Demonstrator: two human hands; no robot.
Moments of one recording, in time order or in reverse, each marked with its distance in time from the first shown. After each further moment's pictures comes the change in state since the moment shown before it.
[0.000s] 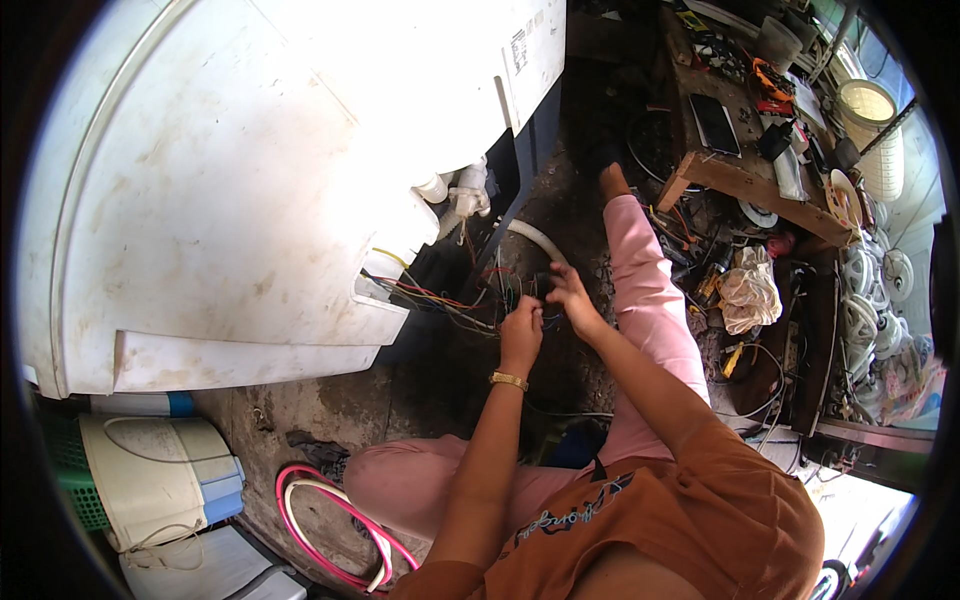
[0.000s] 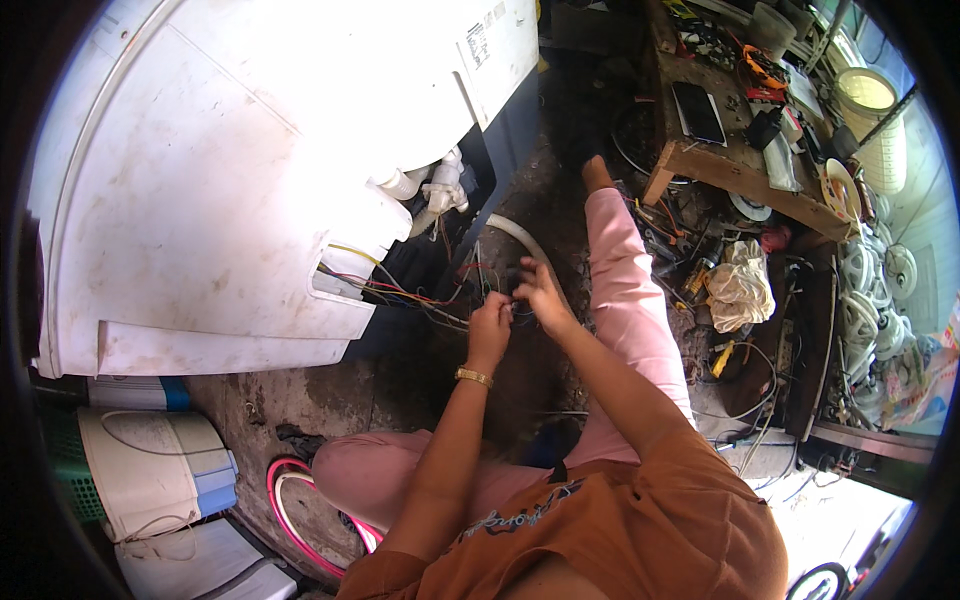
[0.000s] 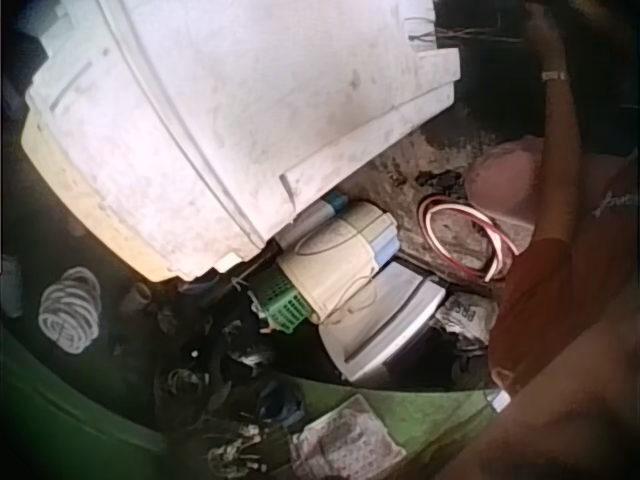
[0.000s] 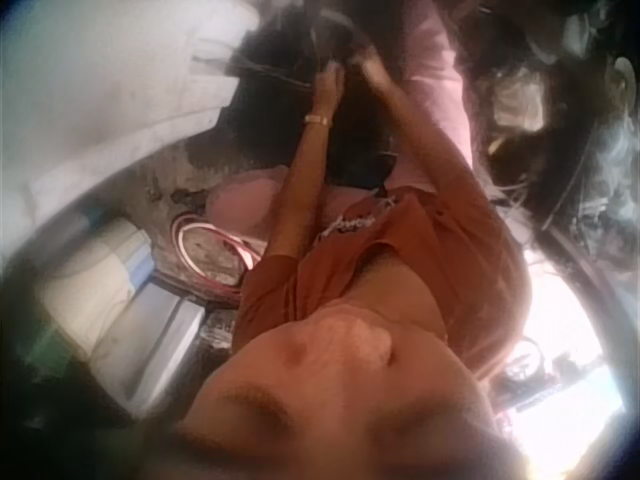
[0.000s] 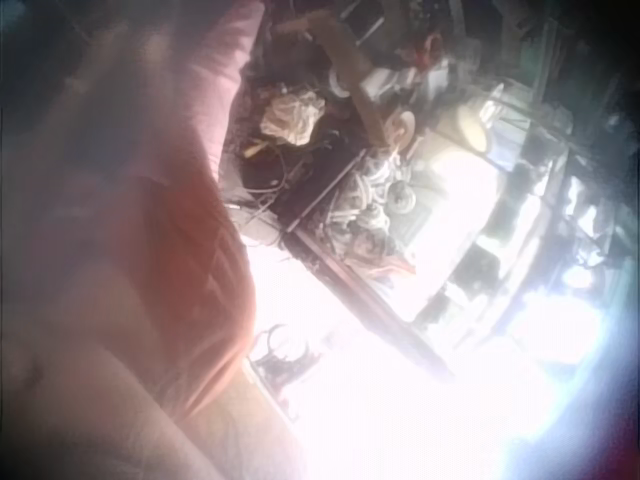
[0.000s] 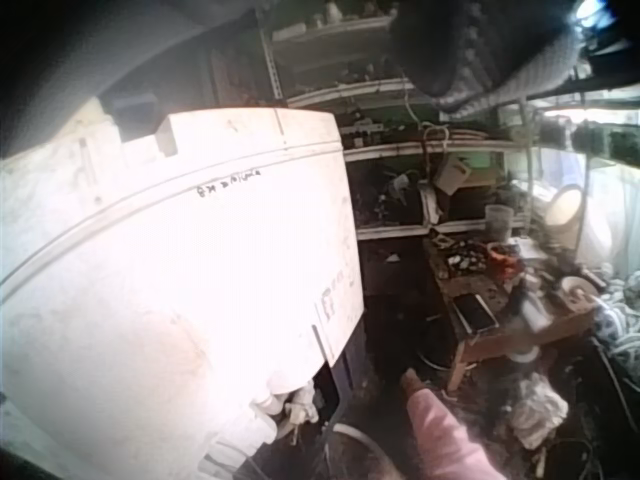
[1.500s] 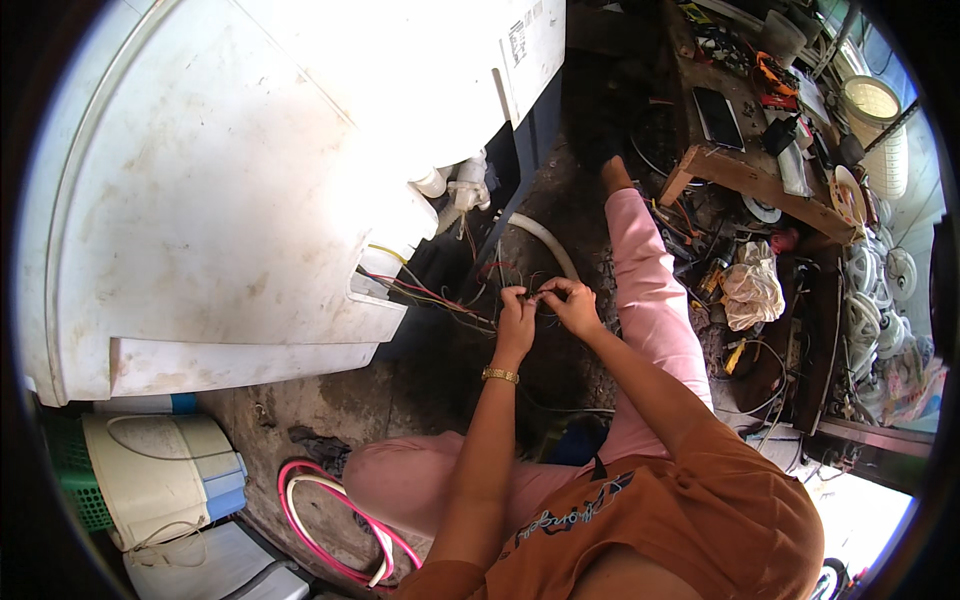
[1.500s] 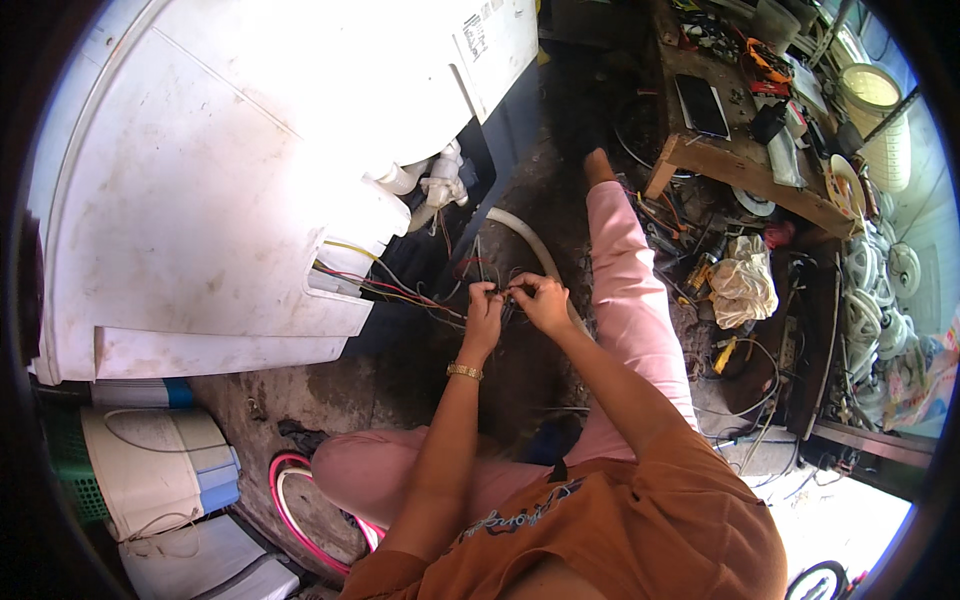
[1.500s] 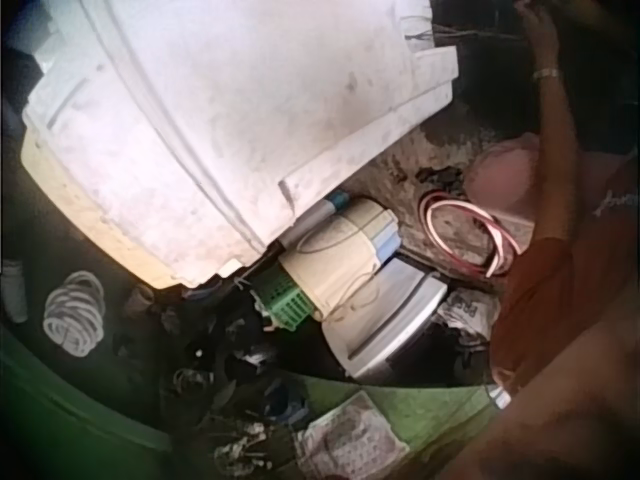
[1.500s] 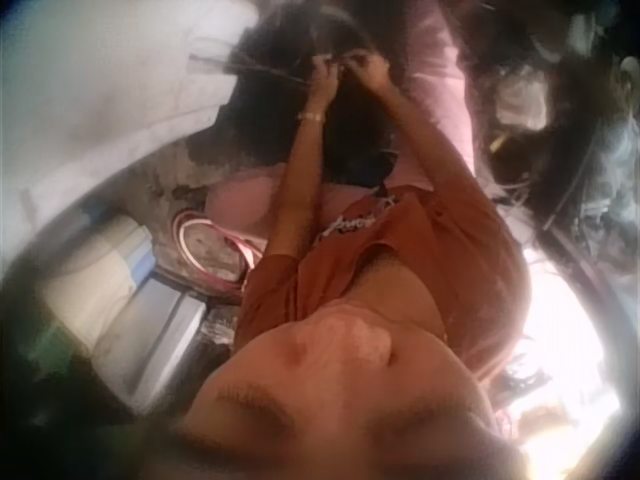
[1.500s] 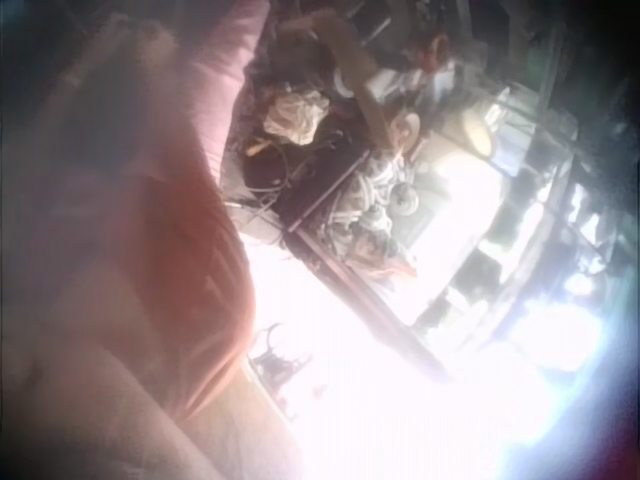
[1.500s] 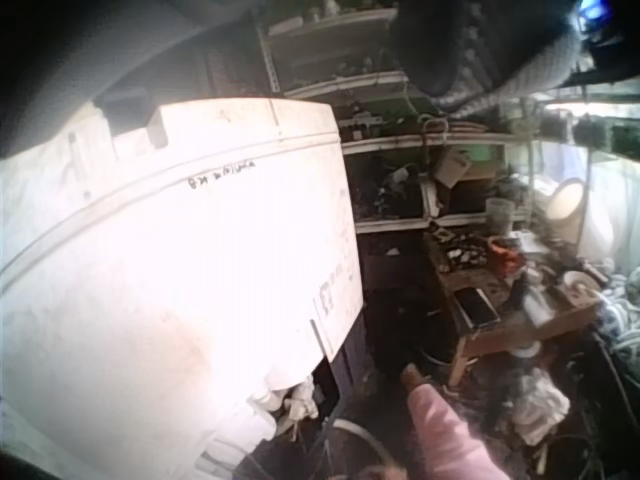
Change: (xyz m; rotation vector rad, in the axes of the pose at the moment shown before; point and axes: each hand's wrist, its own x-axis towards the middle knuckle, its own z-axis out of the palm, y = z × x) left_hand 0.006 -0.009 -0.010 -0.246 -0.004 -0.203; right_hand -0.009 0.012 0.004 -0.732 0.145 -0.233
